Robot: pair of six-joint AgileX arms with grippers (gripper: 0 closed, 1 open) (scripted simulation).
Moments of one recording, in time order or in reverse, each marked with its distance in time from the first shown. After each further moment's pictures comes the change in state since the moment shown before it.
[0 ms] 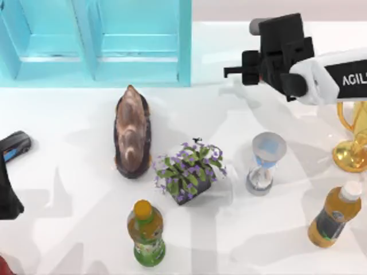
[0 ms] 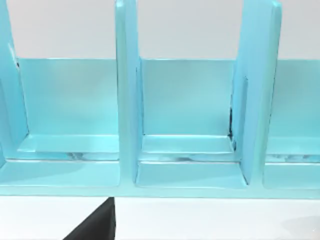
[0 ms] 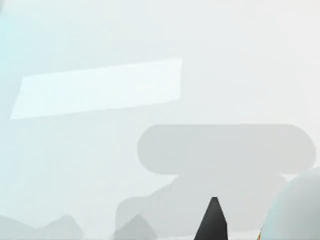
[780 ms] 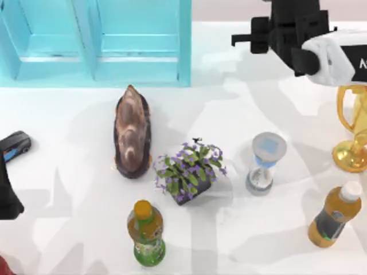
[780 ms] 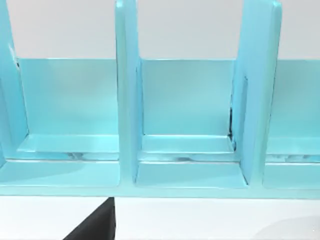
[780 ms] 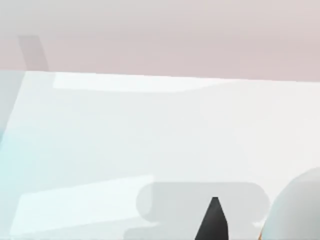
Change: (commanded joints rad) left arm 0.000 0.000 0.000 0.000 0.000 0.000; right arm -0.023 -0.062 0.052 0.026 0.029 -0.046
